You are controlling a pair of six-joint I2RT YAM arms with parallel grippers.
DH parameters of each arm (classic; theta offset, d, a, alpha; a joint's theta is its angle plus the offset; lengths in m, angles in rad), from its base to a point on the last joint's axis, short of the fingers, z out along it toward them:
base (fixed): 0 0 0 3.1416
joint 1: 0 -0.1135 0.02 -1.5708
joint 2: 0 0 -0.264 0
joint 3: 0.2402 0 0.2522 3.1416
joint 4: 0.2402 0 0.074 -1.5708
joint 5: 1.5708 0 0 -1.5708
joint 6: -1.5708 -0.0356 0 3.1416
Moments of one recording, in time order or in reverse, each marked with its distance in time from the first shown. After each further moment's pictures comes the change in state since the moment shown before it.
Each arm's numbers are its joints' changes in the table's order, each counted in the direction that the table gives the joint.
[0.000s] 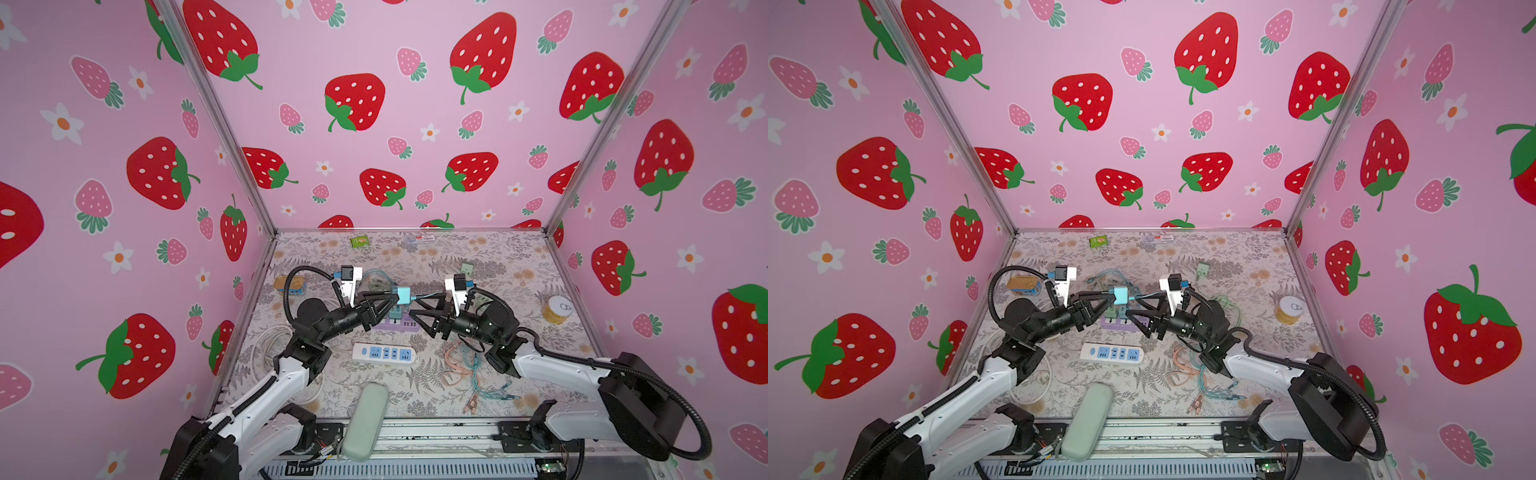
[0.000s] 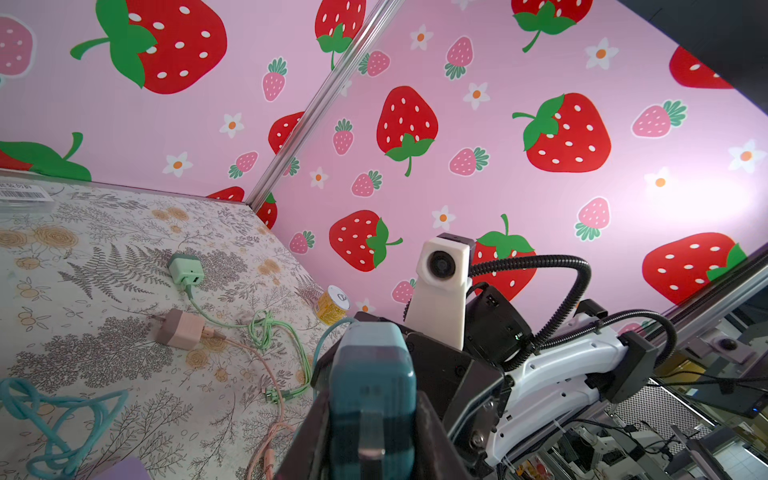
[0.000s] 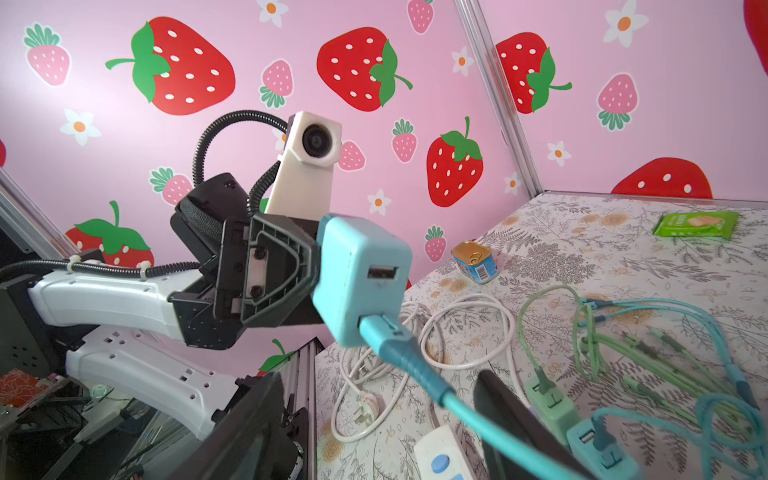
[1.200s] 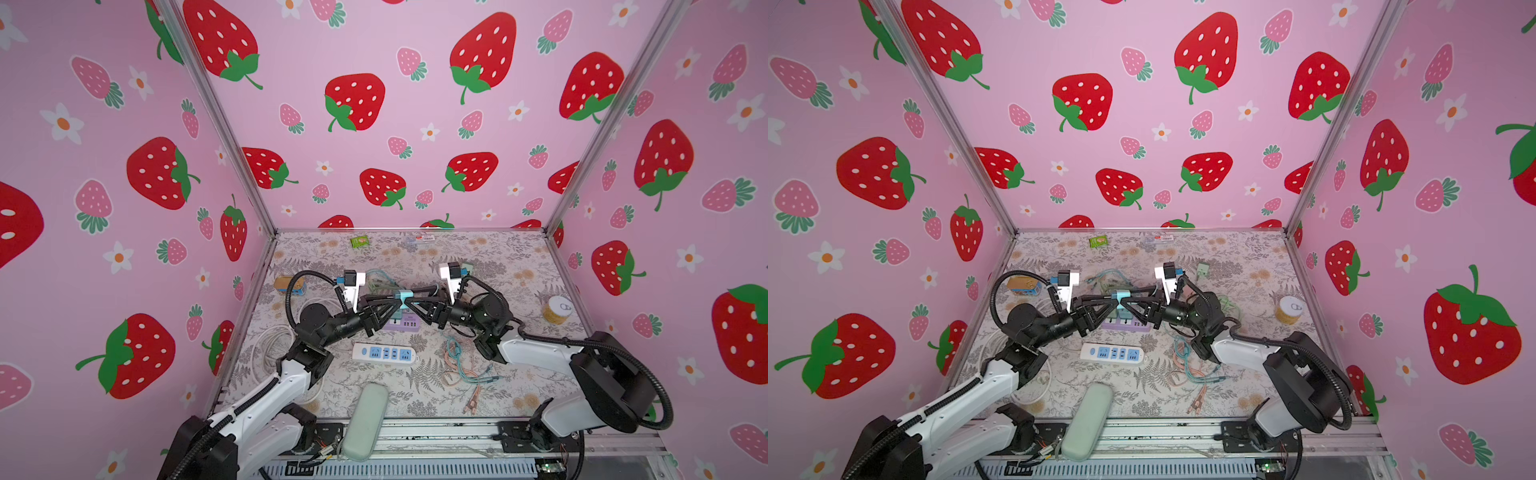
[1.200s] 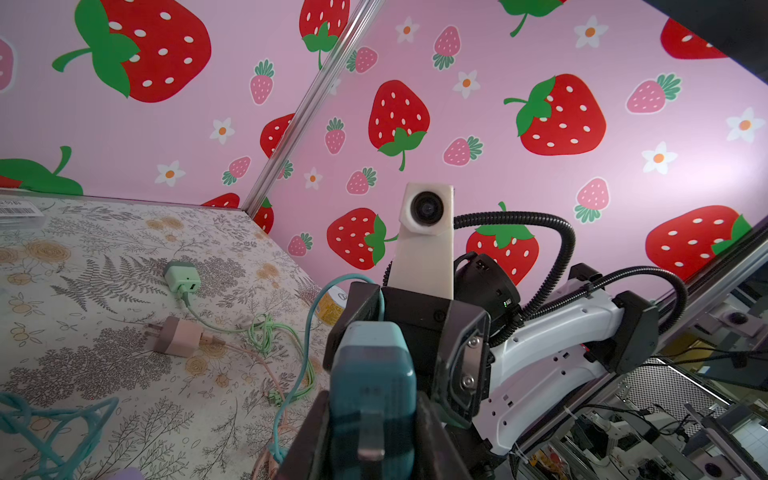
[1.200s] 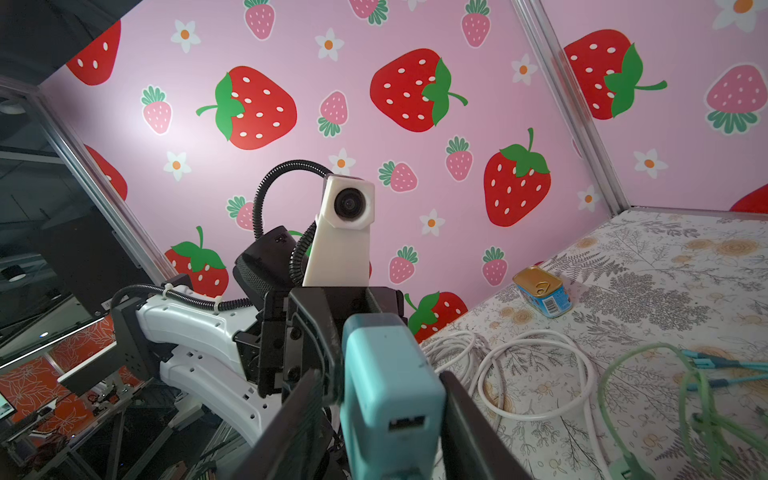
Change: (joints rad) left arm 0.039 -0.007 -0.034 -0.054 -0.032 -0.063; right arm 0.019 -0.157 0.101 -0.222 -0.158 -0.176
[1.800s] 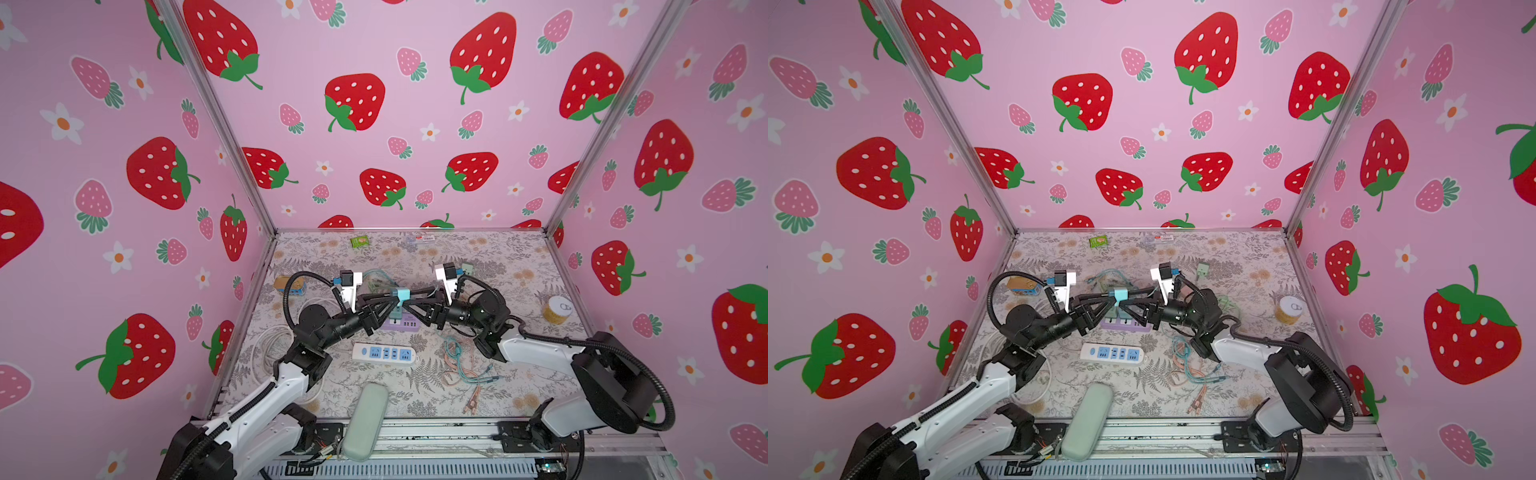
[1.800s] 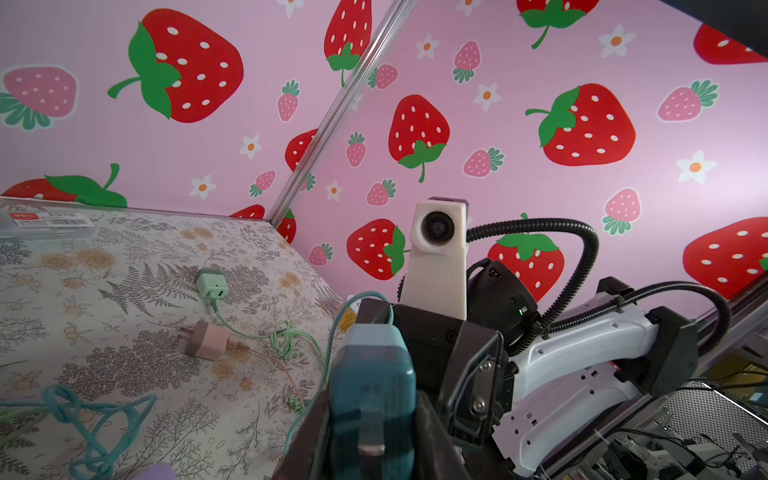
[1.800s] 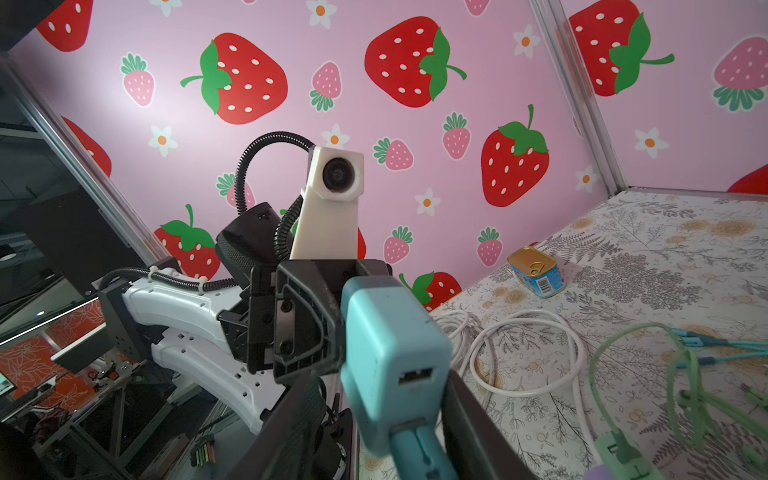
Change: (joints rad) left arm 0.001 0.051 0.000 0.067 -0.098 -0.031; right arm 0.002 0.006 0.016 0.100 -0.065 0.056
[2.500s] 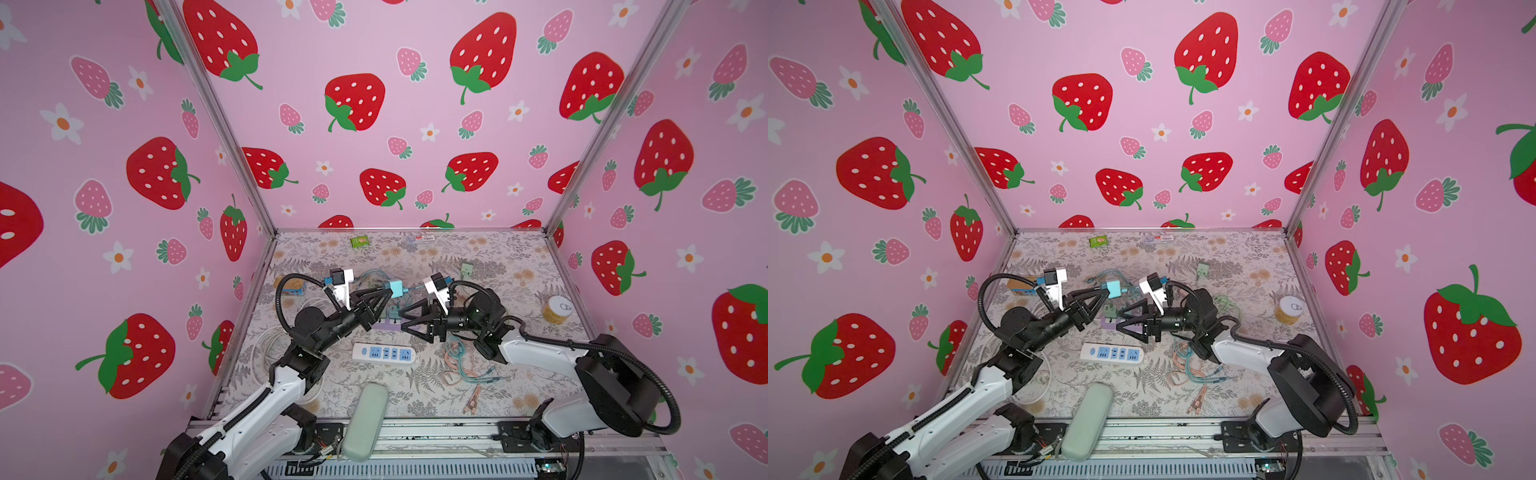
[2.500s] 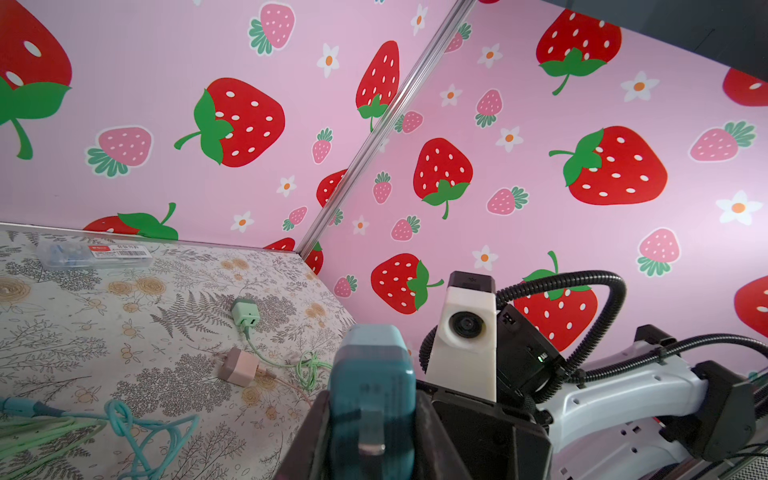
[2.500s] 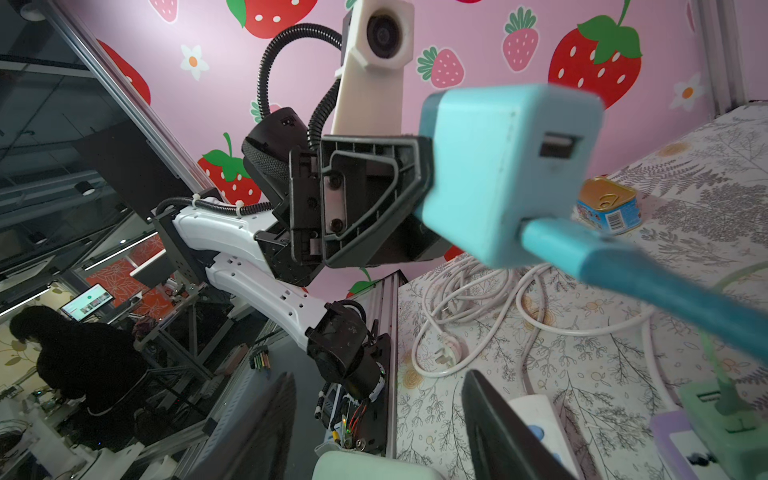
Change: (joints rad) left arm 0.001 0.042 0.000 0.012 -0.114 0.010; right arm -0.011 0.026 0.000 0.147 -0.143 0.051
